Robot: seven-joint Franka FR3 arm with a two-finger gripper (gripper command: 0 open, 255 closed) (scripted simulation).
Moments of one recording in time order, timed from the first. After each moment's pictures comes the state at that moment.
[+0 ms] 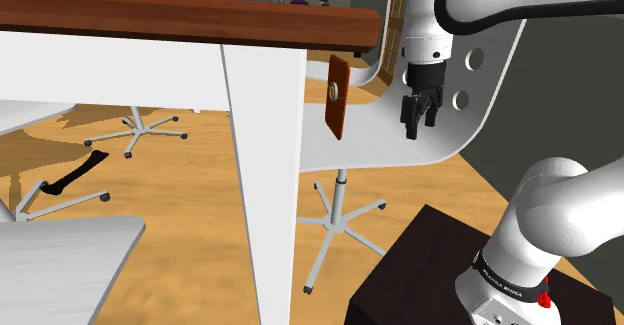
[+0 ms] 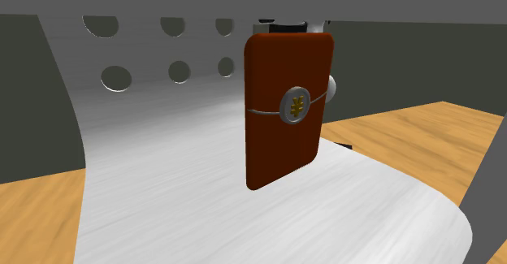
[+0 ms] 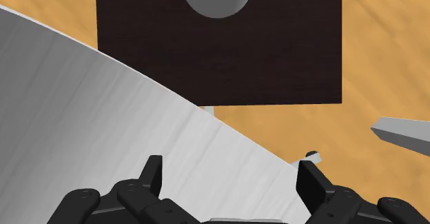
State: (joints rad) arm 0.01 -0.76 0.05 -2.45 -0.02 1.51 0.12
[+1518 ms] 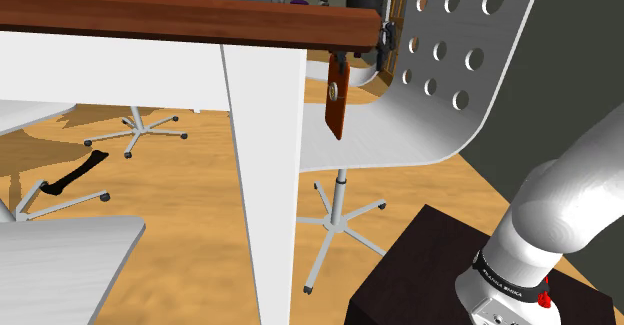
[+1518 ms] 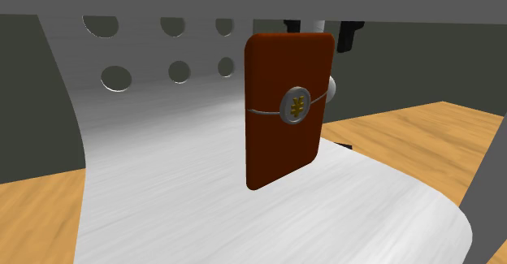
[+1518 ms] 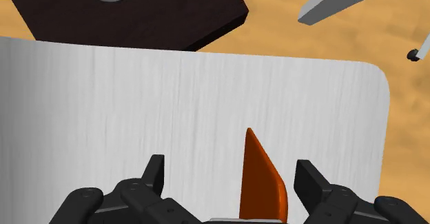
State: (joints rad) arm -0.09 -0.27 0.23 -1.74 0.08 1.34 0.71
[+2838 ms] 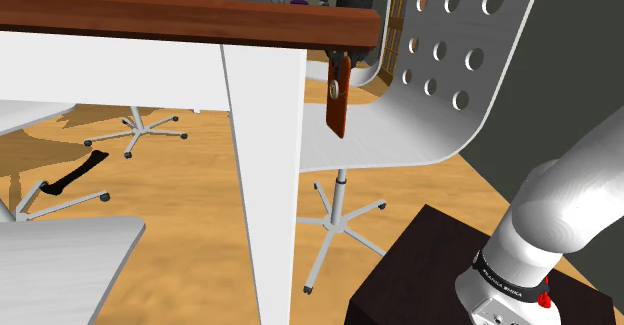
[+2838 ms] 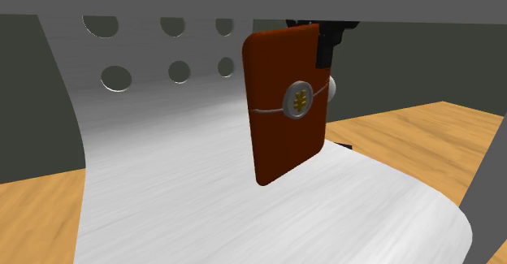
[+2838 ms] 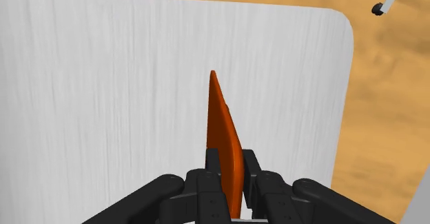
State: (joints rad) arm -0.09 -0.29 0.23 -1.82 0.09 1.57 0.72
